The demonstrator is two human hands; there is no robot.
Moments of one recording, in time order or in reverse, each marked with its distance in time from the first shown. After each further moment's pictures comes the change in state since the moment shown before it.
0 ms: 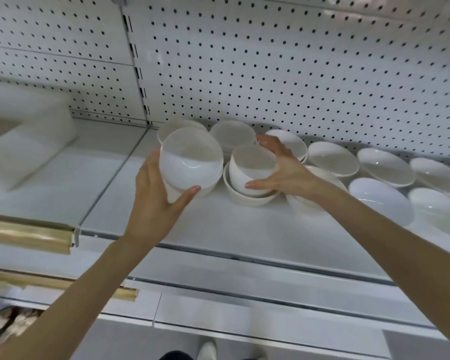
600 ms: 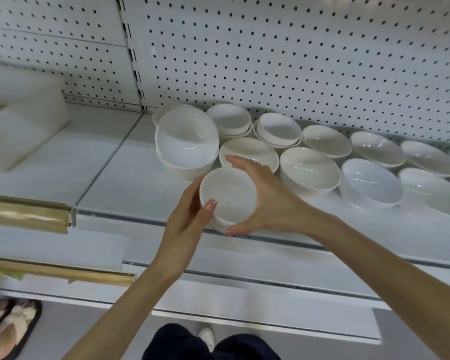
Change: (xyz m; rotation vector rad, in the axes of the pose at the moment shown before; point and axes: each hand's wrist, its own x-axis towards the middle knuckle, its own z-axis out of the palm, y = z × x) left_hand -0.082 0.036 0.022 -0.701 -0.231 -0.147; right_hand -0.093 -0.044 0.039 -0.120 -0.181 -0.138
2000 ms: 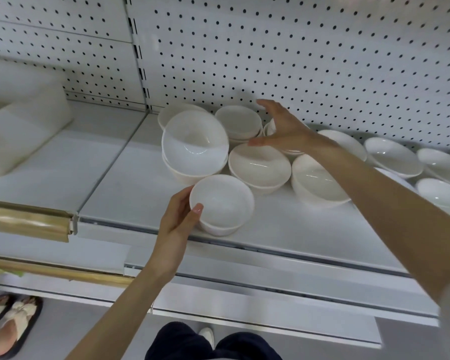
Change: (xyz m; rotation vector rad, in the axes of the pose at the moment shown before) left_hand 0.026 -0.037 -0.026 -0.163 0.125 -0.144; right_hand 0.142 0.082 -0.076 -0.138 0.136 0.084
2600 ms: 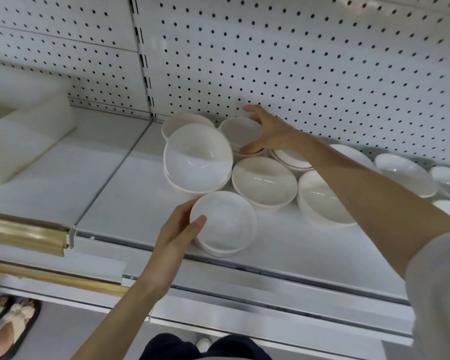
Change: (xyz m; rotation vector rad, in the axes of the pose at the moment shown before) left_hand 0.008 0.015 -0.003 0.042 -0.057 -0.115; right_hand 0.061 0.005 0.010 0.051 -0.147 0.020
